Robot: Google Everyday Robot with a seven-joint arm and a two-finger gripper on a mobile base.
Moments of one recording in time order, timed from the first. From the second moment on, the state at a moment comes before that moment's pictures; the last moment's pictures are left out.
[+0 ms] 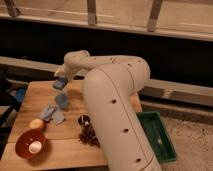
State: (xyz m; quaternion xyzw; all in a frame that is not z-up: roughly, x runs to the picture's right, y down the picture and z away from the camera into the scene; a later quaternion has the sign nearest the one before) arm -0.252 -0.084 0.910 -0.30 -0.04 0.80 0.52
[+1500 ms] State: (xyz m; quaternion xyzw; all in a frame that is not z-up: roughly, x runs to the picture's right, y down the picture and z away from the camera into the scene) arm -0.230 -0.106 0.835 -0.29 -0.08 0.79 0.54
